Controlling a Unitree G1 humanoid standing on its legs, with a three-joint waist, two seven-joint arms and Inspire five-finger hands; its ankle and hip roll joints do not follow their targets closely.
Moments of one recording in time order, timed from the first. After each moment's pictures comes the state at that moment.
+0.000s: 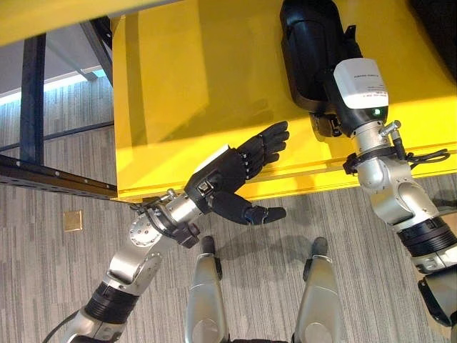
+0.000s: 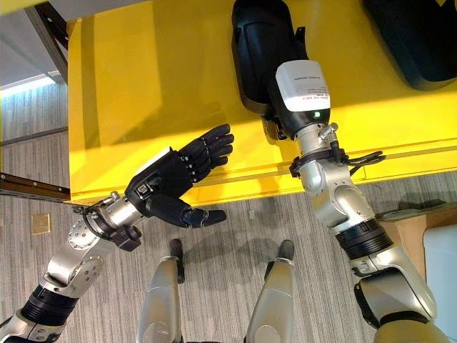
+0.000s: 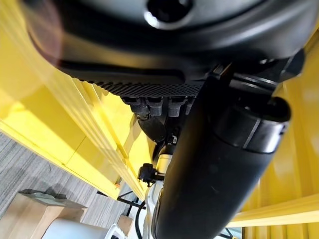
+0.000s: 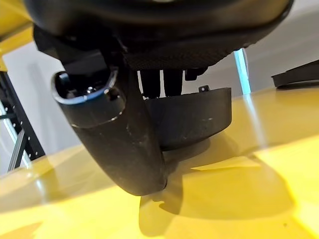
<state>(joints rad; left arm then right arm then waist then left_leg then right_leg) -0.28 0.57 -0.24 -0.21 -0.66 -0.07 -0.48 -0.78 -0.76 0.39 0.15 -0.63 0.11 -0.20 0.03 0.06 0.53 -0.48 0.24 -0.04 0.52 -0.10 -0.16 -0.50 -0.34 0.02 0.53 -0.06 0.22</state>
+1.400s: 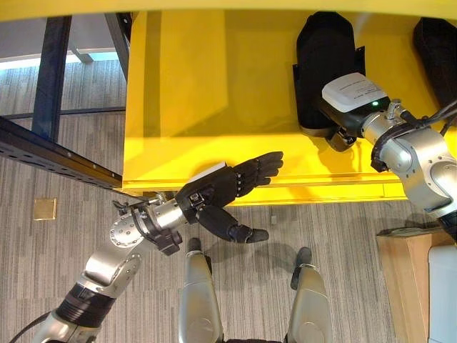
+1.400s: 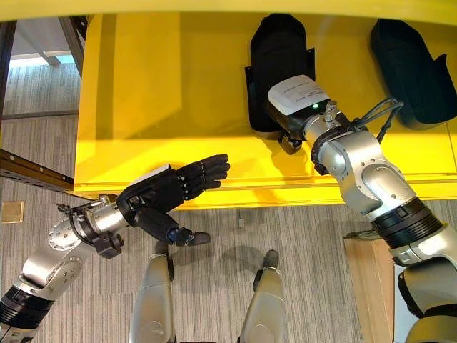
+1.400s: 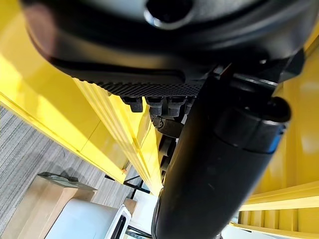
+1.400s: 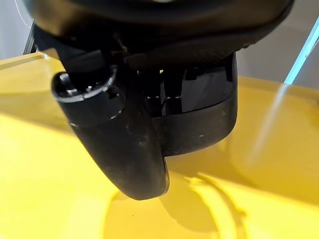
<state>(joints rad) -0.25 0.73 -0.23 -0.21 -0.70 -0.02 -0.61 -0.91 -1.01 0.57 0.08 -0.60 0.13 0.25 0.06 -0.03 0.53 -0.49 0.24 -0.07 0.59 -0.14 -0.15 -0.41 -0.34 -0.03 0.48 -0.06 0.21</state>
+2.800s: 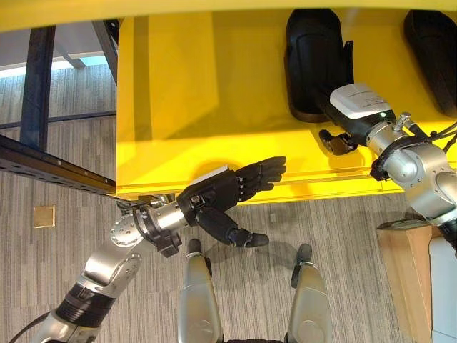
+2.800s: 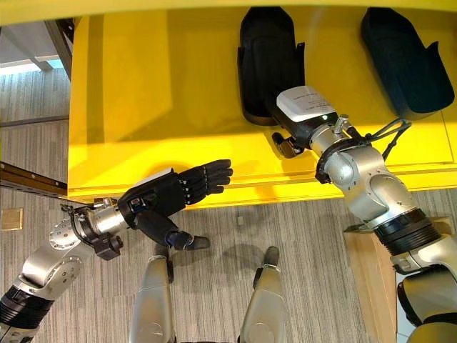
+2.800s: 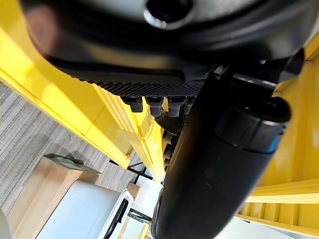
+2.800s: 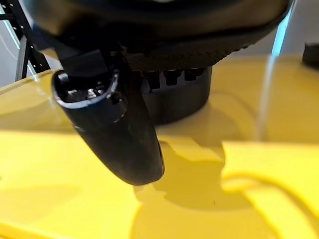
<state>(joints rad) -0.25 0.73 -0.23 -0.21 -0.74 0.02 -0.64 -0.80 -1.00 0.51 0.13 -0.47 0.04 0.02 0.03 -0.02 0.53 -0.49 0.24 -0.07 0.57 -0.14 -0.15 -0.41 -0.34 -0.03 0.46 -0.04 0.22</state>
